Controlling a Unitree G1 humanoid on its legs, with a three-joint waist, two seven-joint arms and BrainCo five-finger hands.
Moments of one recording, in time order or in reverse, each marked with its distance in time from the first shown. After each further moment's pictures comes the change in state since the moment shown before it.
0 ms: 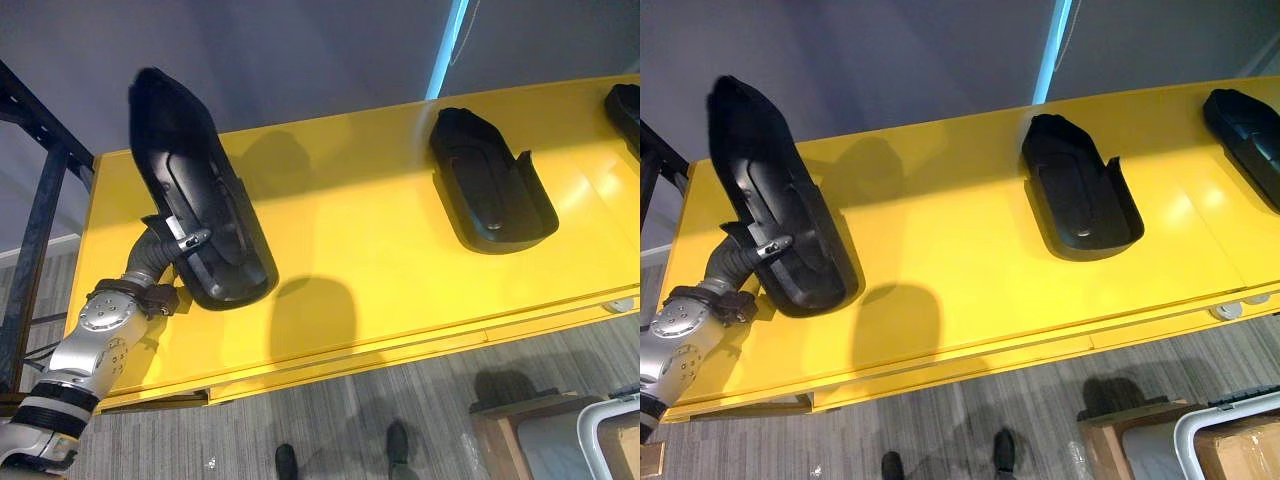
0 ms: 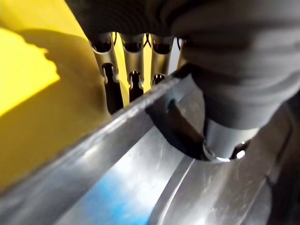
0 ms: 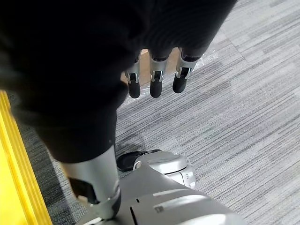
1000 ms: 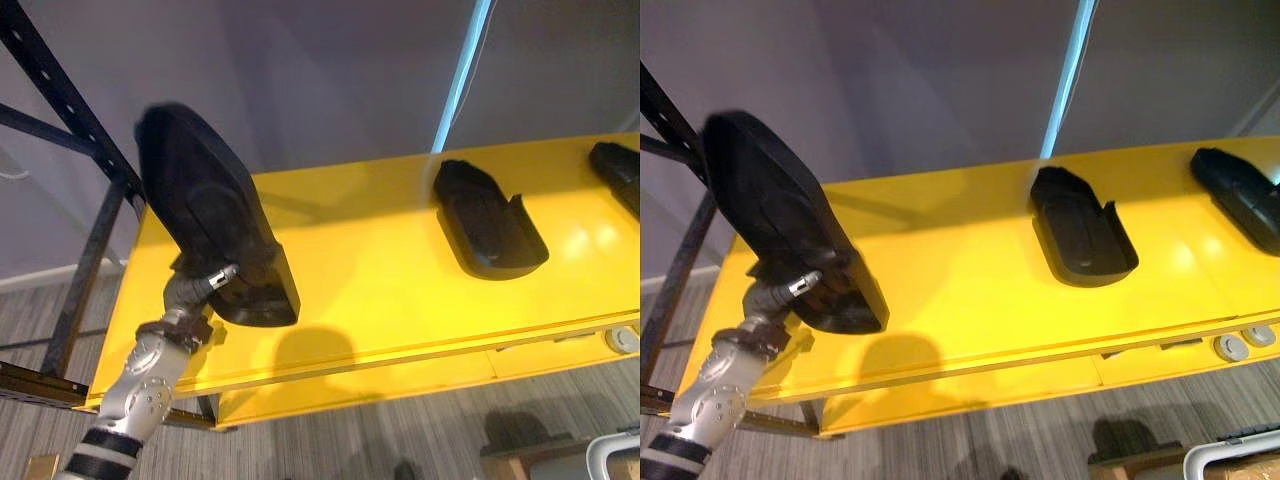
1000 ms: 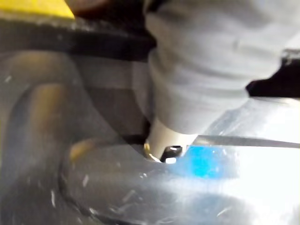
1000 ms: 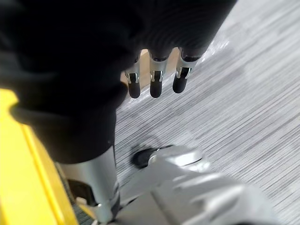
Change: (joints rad) left arm 0.099 -0.240 0.044 -0.096 -0.270 -0.064 0.074; right arm 0.042 0.031 -0.077 0.005 -0.038 -0.008 -0.012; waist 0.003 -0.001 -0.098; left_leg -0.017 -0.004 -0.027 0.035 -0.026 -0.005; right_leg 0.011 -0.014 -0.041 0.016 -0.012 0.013
